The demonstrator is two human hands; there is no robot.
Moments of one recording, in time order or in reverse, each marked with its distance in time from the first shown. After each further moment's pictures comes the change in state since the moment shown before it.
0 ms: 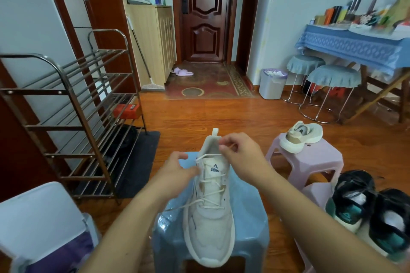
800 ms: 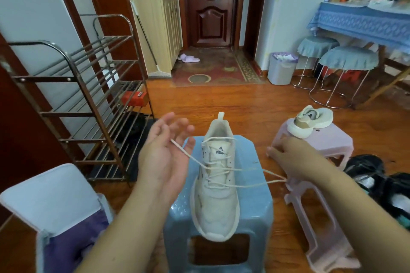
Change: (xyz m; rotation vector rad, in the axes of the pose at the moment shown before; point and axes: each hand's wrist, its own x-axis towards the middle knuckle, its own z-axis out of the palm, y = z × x) left_hand -0.059 0.034 0.000 -1.210 0.145 0.277; right_hand -0.031 0.047 -0.063 -0.358 -0.222 0.204
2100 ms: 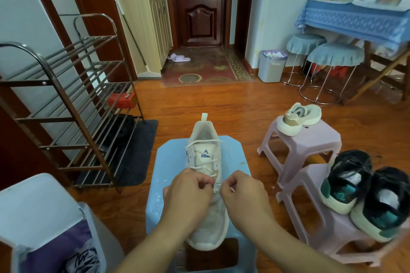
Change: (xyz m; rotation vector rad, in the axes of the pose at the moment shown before) left_hand -0.023 -0.079 -0.009 1.564 -0.153 0.004; right_hand -0.054 -0.038 0.092 0.282 0.197 0.051
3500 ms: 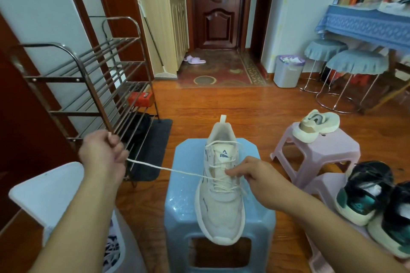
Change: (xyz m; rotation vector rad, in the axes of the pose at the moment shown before) left_hand 0.051 -0.086 -0.144 -1.335 0.570 -0.307; right_hand 0.047 0.003 -0.025 -0.116 -0.384 -0.398
